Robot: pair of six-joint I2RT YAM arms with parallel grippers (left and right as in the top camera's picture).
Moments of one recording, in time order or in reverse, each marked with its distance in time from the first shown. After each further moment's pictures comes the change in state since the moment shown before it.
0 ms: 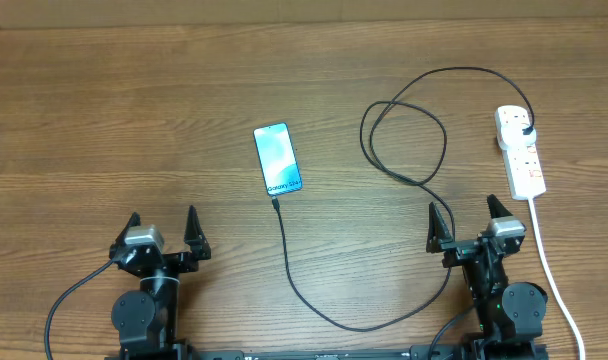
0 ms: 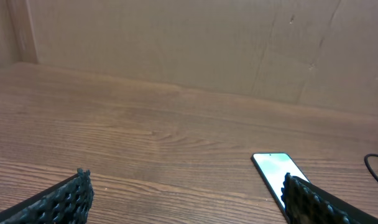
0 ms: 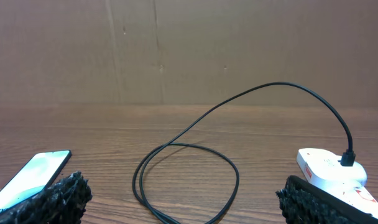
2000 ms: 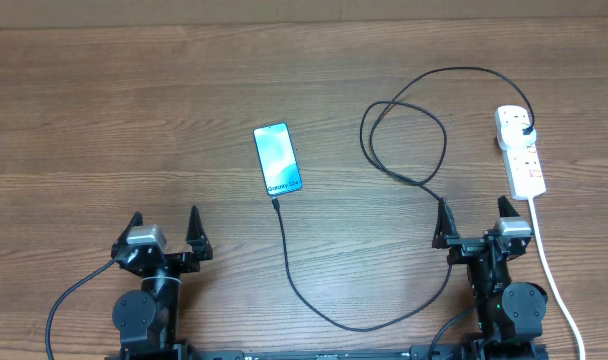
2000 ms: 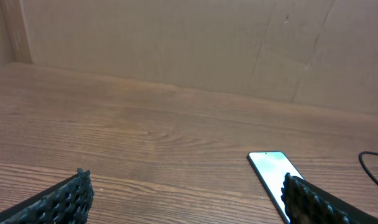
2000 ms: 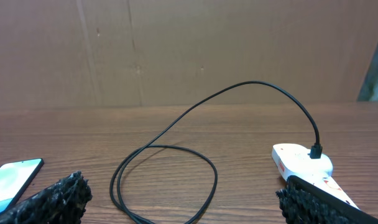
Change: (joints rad) left arm -0.015 0.000 0.000 0.000 0.000 0.000; right arm 0.000 0.000 0.000 -0.002 0.094 0.000
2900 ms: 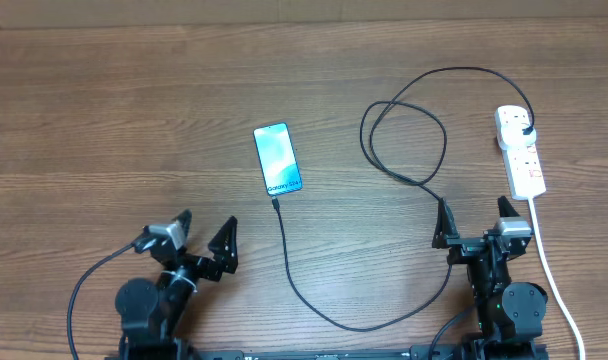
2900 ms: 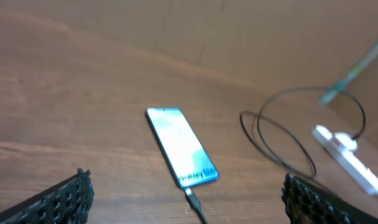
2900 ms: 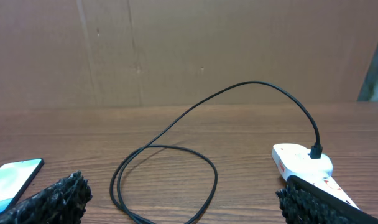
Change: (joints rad) left arm -0.045 0.162 0.037 0.017 0.349 -0.219; right arm 0.000 0.000 0.000 0.000 0.000 0.000
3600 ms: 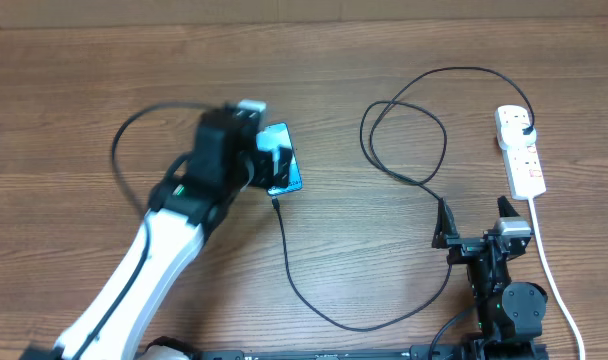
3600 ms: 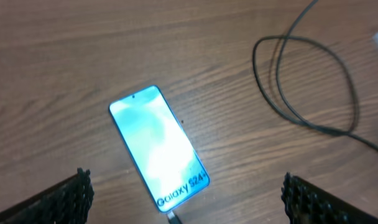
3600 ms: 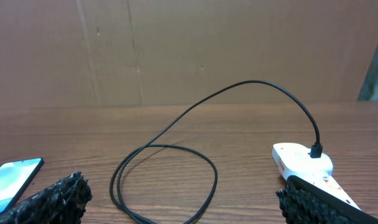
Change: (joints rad) left arm -0.441 1.205 0.995 -0.378 -0.355 0.186; right arm 0.000 0.000 -0.001 -0.001 0.000 0.000
